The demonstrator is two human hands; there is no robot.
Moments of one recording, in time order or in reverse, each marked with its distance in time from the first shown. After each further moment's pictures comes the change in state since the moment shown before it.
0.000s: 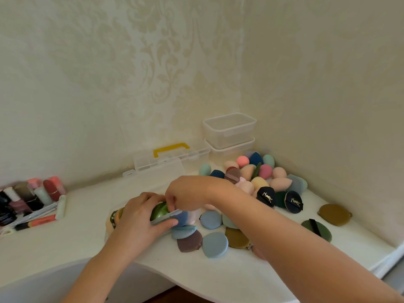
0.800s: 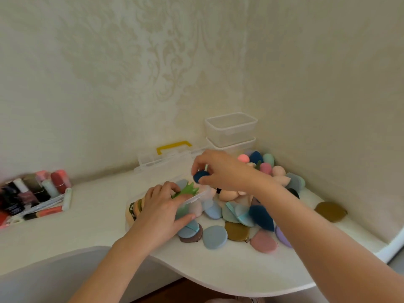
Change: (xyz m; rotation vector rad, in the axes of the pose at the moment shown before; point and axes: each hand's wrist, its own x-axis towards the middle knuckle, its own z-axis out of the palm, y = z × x) left_hand 0.000 0.022 0.014 0.201 0.014 0.259; right_hand -0.055 0.037 -0.008 0.235 0.443 0.105
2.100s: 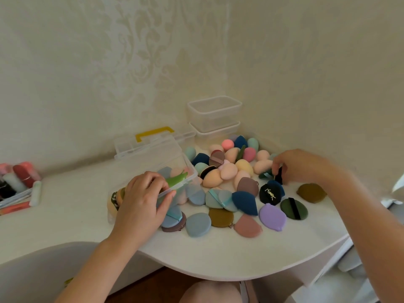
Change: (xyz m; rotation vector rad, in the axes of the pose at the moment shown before) left_hand 0.004 -0.004 0.028 -0.084 0.403 0.109; right_hand -0.098 0.126 -0.036 -0.311 -0.198 0.678
